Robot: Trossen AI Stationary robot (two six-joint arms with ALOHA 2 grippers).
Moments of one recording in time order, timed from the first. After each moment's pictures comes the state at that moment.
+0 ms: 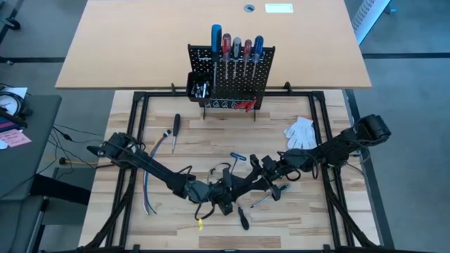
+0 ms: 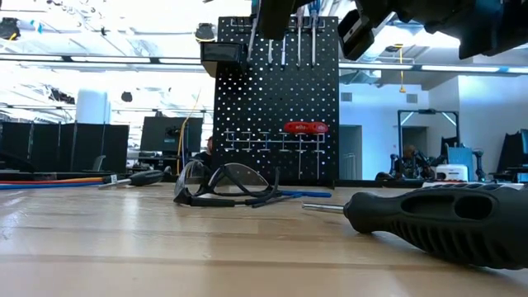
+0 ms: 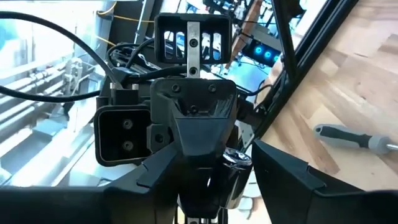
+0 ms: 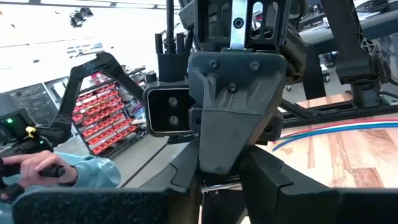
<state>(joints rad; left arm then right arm) -0.46 1.92 1.15 0.83 -0.65 1.18 0.28 1.50 0.54 1.09 -0.14 0.38</state>
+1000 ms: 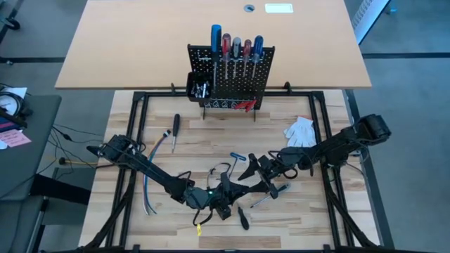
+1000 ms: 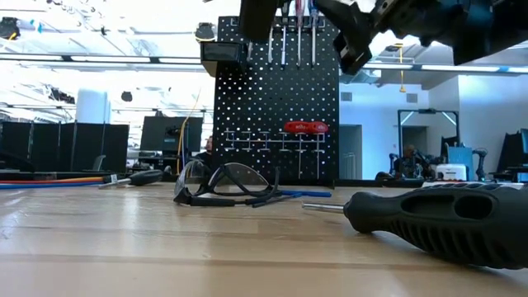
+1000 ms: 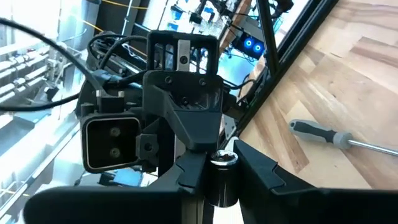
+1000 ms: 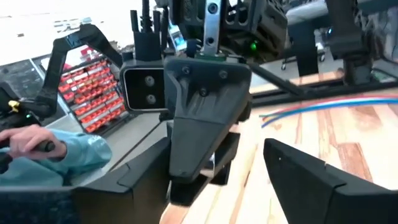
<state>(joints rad) -0.52 1.93 1.15 0.79 -0.71 1.10 0.23 1.50 0.54 0.95 -0.19 0.34</state>
